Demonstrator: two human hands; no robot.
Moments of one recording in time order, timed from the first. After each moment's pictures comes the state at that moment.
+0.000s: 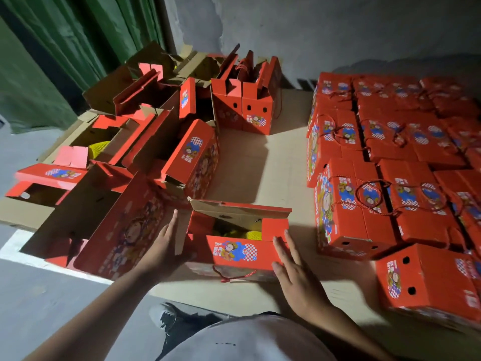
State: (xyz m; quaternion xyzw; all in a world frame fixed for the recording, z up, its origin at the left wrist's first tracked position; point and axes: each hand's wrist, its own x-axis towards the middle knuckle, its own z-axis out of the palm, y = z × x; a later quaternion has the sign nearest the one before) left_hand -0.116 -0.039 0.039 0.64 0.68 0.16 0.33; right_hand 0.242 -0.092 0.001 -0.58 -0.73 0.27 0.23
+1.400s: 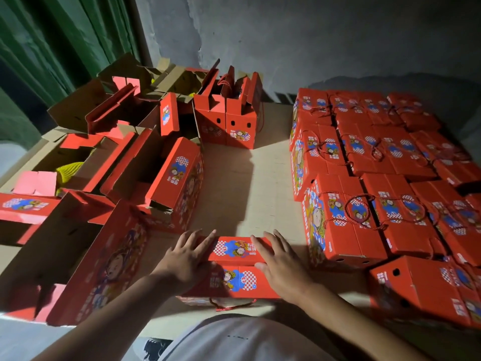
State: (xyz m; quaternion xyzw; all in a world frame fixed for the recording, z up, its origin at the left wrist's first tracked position) left_hand -0.082 0.026 0.029 0.82 0.55 -0.03 0.17; right_hand 0.219 -0.007 0.009 -0.58 -0.80 0.12 0.02
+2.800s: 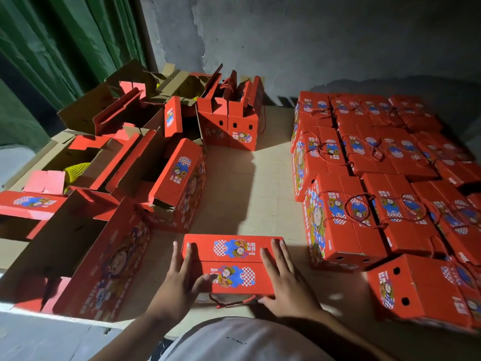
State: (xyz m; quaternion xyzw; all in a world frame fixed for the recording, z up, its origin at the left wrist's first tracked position) left_hand -0.088 -0.049 0.011 0.68 0.64 0.16 0.32; right_hand 0.225 -0.060 0.000 -0.59 -0.79 0.12 0.05
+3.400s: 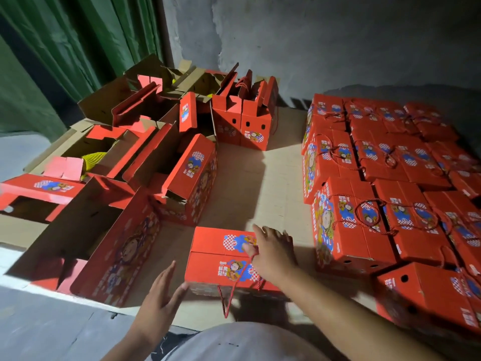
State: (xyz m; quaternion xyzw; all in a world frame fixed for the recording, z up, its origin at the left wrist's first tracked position) left_hand -0.128 -0.107 0.005 0.54 0.69 0.27 0.39; right_hand 0.161 0.008 0.044 -0.66 -0.74 0.13 0.00
